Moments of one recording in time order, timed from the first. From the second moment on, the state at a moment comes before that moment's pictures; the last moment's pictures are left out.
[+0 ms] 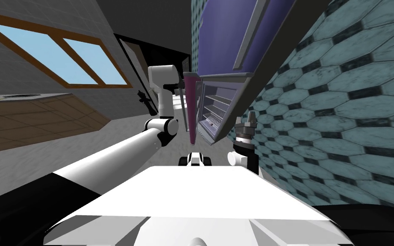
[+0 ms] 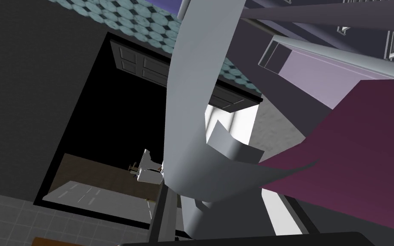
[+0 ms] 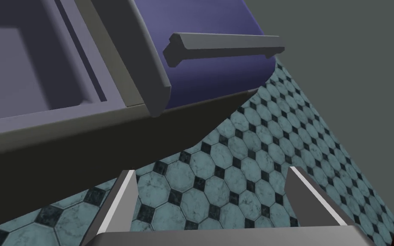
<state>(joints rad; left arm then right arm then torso) -1.29 0.06 0.41 -1.32 -0.11 1.04 0.39 0.51 0.00 -0.02 -2.34 -0.11 -0.39 0.14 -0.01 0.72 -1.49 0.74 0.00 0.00</state>
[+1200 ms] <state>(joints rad) -1.32 0.02 0.37 -1.28 0.06 1.03 0.32 0.51 0.00 -0.02 -2.34 -0.11 -0.39 0.14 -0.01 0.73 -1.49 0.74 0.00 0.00</state>
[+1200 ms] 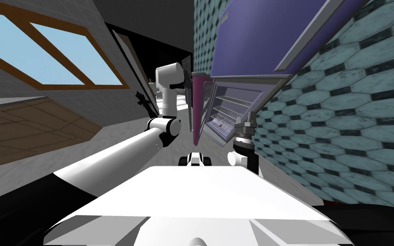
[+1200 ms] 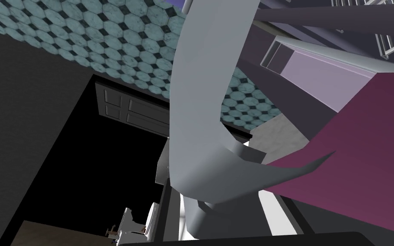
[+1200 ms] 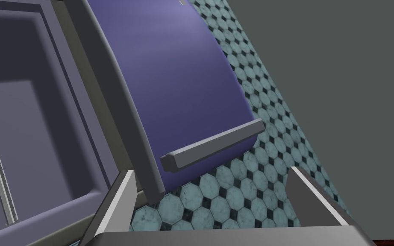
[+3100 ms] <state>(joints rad) -1.41 0.01 0.38 -1.32 0.14 1.19 0.31 0.51 0.00 -0.02 -2.34 -0.11 -0.39 0.14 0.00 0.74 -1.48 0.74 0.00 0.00</state>
